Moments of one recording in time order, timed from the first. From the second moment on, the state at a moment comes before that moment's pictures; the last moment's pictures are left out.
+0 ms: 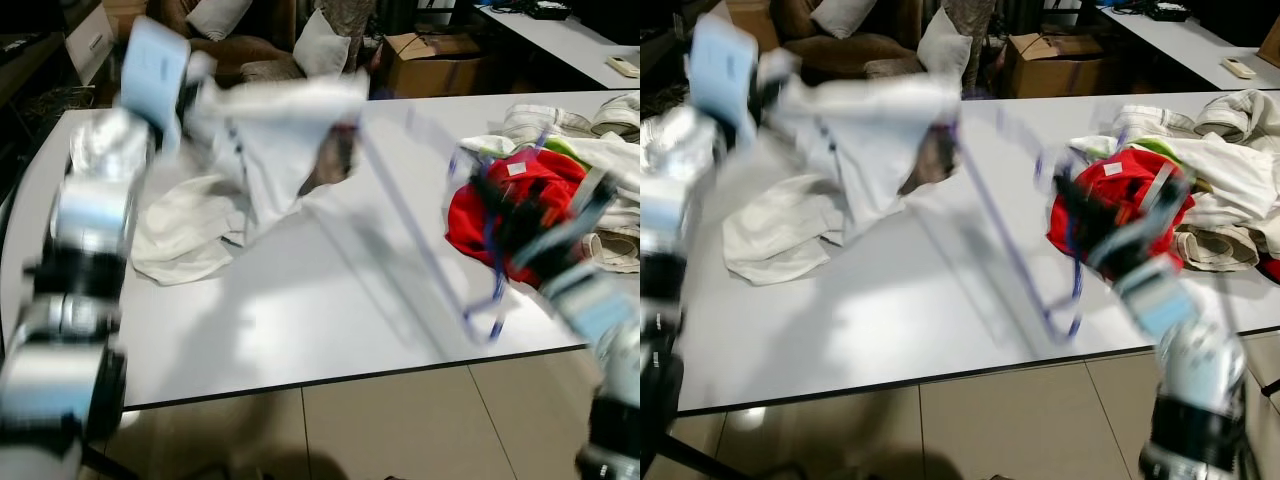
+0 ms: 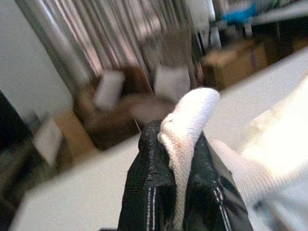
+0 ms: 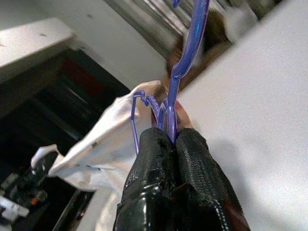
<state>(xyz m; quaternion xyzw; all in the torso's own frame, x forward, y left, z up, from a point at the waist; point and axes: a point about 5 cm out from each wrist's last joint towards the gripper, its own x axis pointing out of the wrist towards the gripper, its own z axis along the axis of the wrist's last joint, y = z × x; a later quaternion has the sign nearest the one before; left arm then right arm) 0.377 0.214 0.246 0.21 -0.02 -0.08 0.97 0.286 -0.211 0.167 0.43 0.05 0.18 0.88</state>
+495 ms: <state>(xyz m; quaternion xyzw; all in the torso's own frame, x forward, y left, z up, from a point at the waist) 0.338 0.189 0.198 0.10 0.02 -0.14 0.99 0.286 -0.205 0.164 0.44 0.06 0.18 0.88</state>
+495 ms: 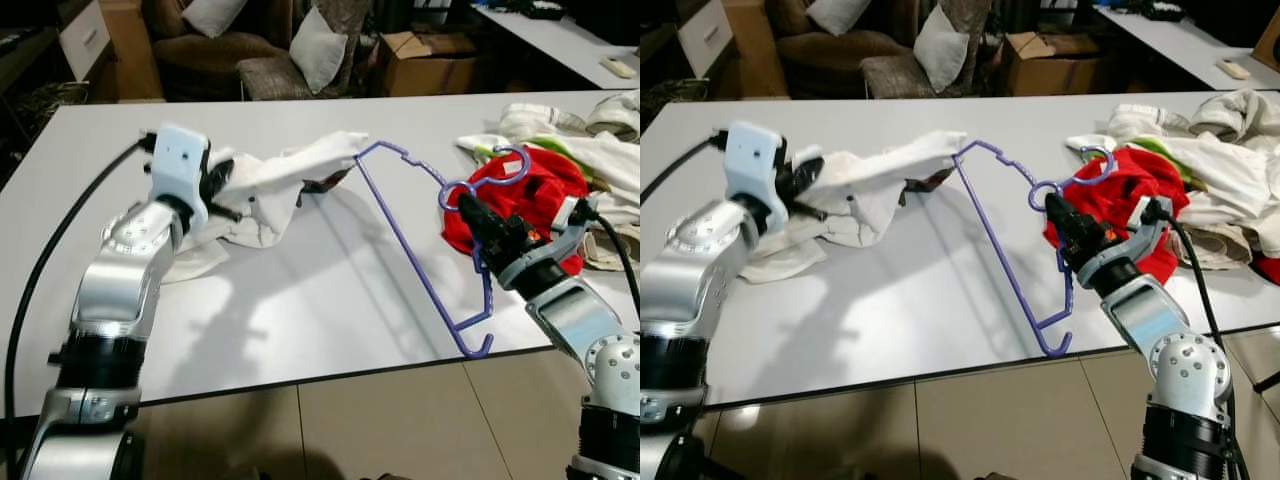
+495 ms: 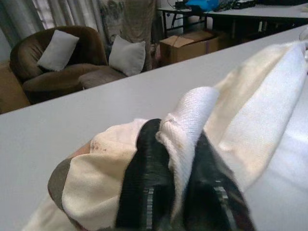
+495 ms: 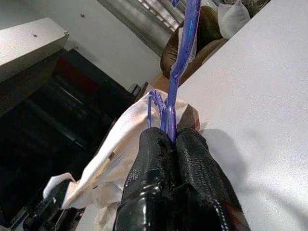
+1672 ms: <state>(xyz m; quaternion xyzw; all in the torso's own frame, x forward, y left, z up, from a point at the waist) 0.322 0.123 0.169 0.16 0.05 -0.35 0.92 0.284 -0.183 0.172 0.42 0.04 0.25 0.87</state>
